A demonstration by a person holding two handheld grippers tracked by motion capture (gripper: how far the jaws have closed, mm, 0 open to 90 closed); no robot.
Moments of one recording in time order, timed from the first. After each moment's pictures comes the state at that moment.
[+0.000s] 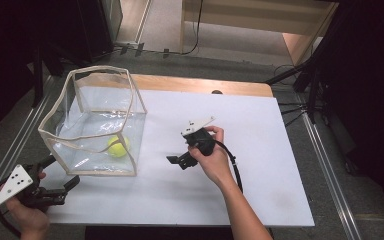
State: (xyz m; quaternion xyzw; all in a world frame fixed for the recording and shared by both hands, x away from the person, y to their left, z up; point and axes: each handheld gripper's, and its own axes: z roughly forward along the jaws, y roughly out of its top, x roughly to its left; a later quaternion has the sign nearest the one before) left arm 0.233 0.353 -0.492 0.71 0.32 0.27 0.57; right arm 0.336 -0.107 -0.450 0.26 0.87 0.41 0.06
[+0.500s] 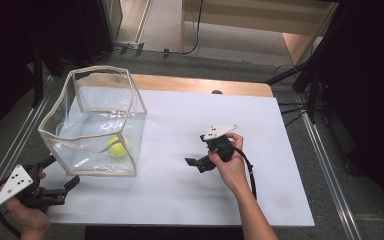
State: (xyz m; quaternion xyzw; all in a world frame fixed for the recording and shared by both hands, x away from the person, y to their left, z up) left arm 0.232 0.353 -0.492 0.71 0.32 0.27 0.57; right arm 0.322 -0.158 -0.467 0.30 0.85 0.42 0.08
